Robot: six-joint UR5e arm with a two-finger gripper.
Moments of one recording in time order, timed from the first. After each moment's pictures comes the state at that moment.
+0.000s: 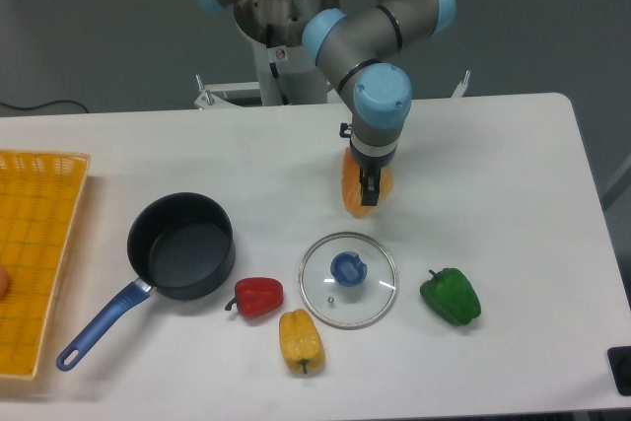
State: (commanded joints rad) arm 2.63 -1.81 -2.02 -0.99 1.63 2.18
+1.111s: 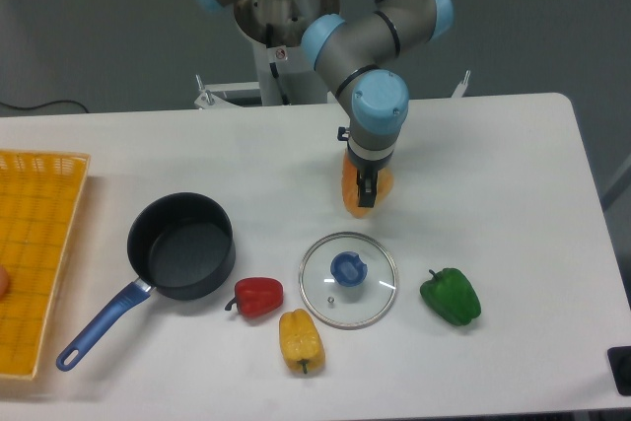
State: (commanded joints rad) arm 2.62 -1.83 -2.03 -0.98 1.64 2.17
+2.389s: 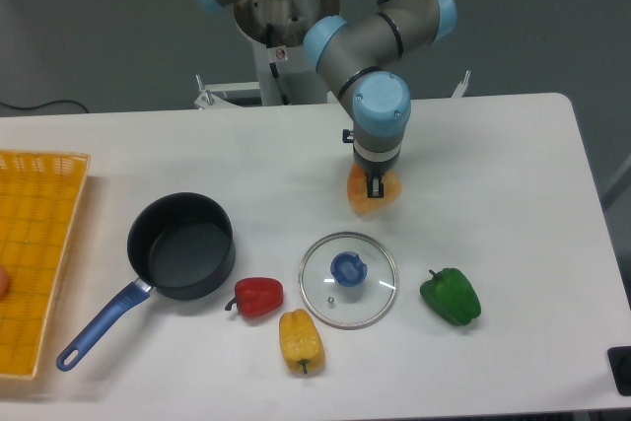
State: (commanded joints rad) arm 2.62 -1.84 -1.98 -0.99 1.68 2.13
